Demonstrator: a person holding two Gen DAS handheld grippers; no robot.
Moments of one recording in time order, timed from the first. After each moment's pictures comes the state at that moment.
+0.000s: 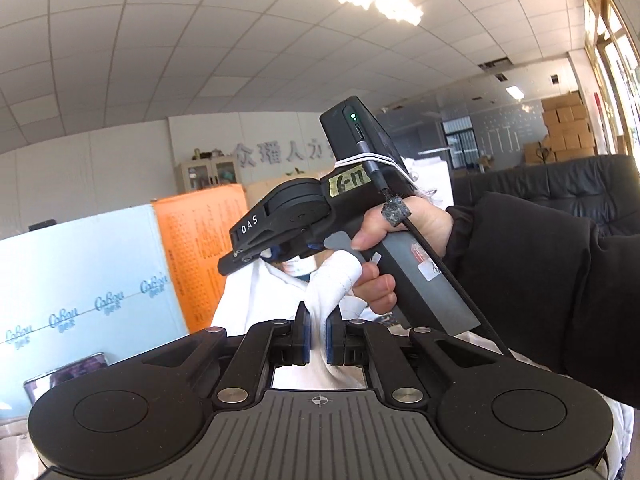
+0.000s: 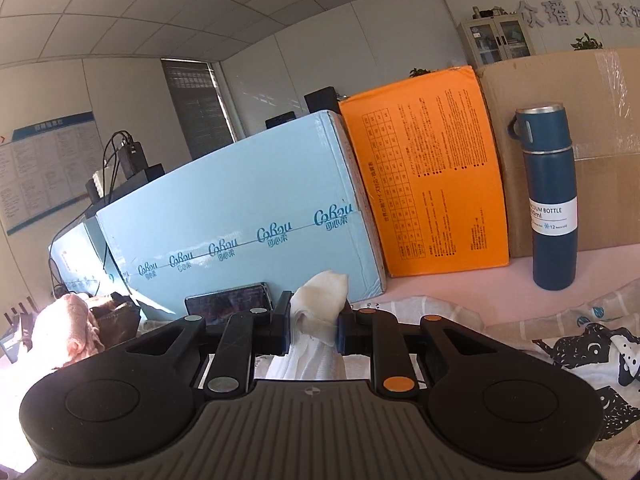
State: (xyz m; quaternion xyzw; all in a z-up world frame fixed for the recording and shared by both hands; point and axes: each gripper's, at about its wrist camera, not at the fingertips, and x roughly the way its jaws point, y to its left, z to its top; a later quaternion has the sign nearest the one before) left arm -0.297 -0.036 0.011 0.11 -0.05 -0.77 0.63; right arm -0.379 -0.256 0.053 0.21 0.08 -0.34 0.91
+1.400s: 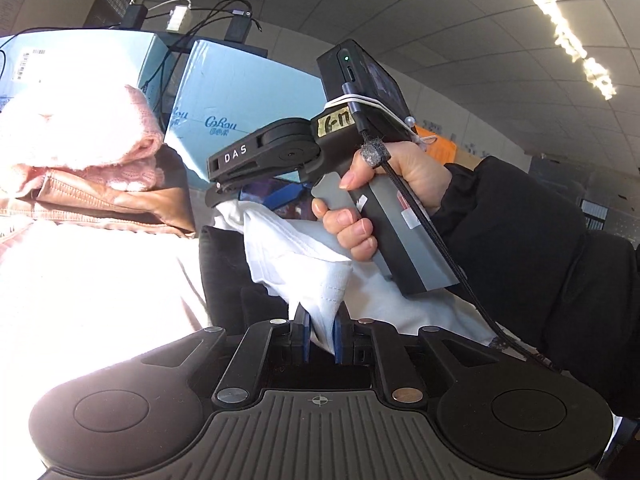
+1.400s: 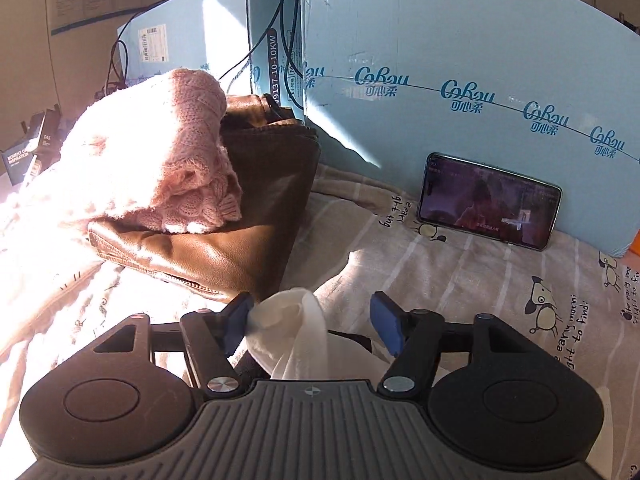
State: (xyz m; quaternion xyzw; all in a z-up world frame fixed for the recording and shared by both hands) left arm -0.117 0.124 -0.082 -0.02 0.19 -0.65 0.74; right arm -0.053 -0.101 -0.010 0.10 0.30 -0.25 0.92
